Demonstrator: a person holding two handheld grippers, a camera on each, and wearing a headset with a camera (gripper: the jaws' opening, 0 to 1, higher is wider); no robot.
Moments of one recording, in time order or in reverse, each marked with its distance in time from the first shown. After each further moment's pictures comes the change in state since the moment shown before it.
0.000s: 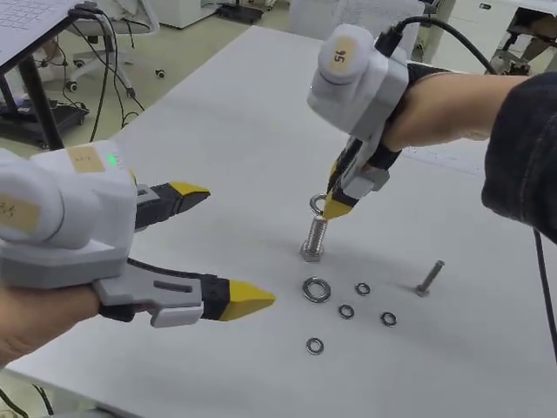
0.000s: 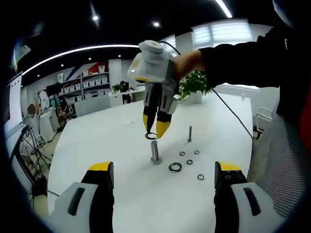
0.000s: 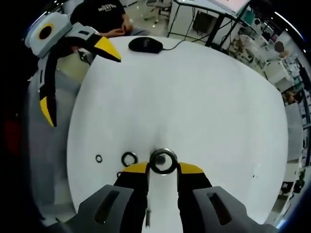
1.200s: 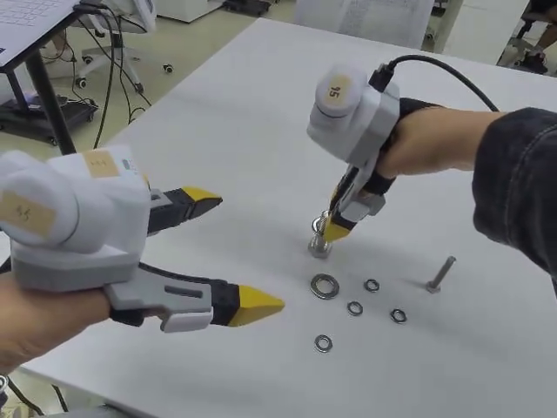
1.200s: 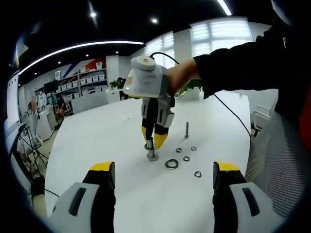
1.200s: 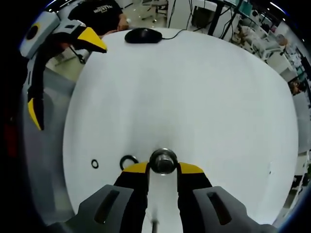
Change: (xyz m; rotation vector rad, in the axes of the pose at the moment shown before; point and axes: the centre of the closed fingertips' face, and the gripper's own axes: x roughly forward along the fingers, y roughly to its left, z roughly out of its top) left arm 0.007 -0.006 -0.006 -0.002 0.034 -0.024; right arm 0.044 0.011 -0.014 0.066 -0.002 0.056
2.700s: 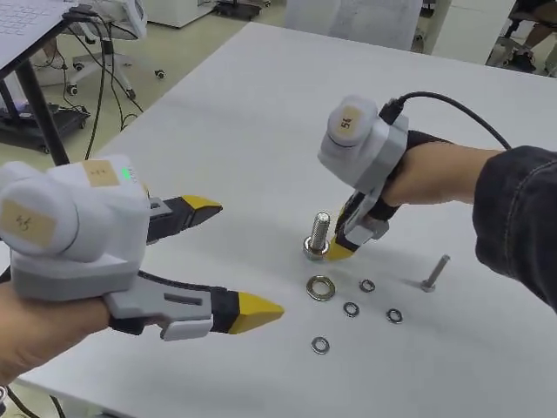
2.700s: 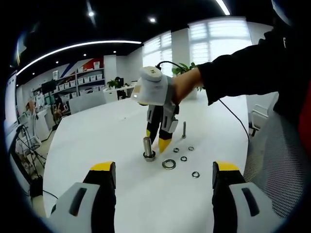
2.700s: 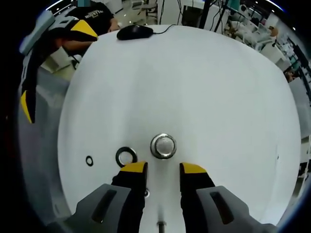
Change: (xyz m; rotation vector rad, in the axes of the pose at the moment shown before) left arm 0.004 -0.004 0.000 0.003 0.005 -0.023; right arm 0.008 -0.001 -0.025 0.079 -0.035 -0.019
